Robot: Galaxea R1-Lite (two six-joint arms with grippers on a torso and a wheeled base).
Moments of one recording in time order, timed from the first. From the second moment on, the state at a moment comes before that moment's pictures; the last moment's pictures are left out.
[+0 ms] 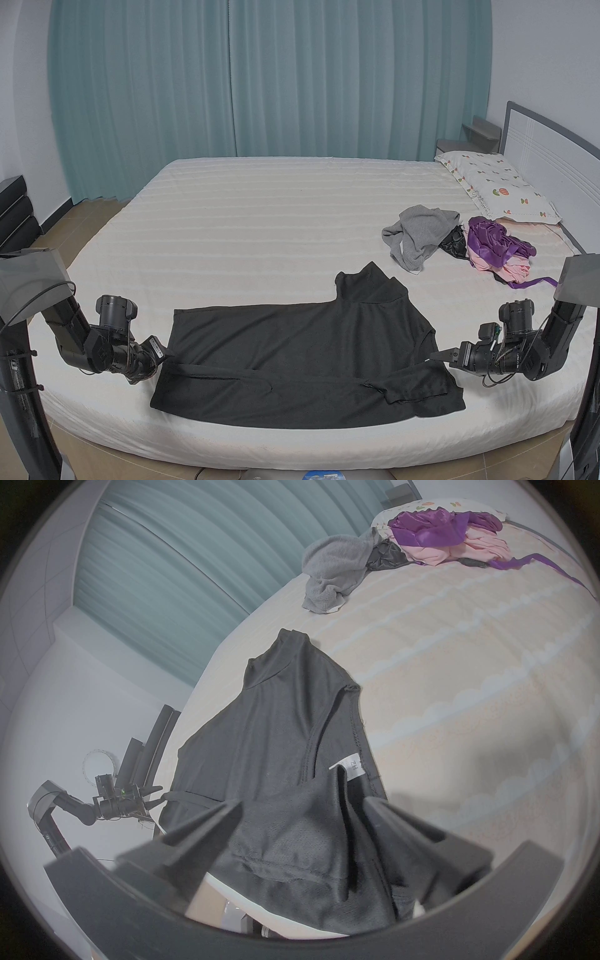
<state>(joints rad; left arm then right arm) 0.03 2.21 -0.68 -0.59 -0.12 -0.69 0.01 2.24 -0.51 -0.92 0.48 0.38</state>
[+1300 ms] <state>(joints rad) 0.00 2.07 -0.53 -0.60 -0.19 -0.82 0.29 2.27 -0.34 -1.21 0.18 0.79</state>
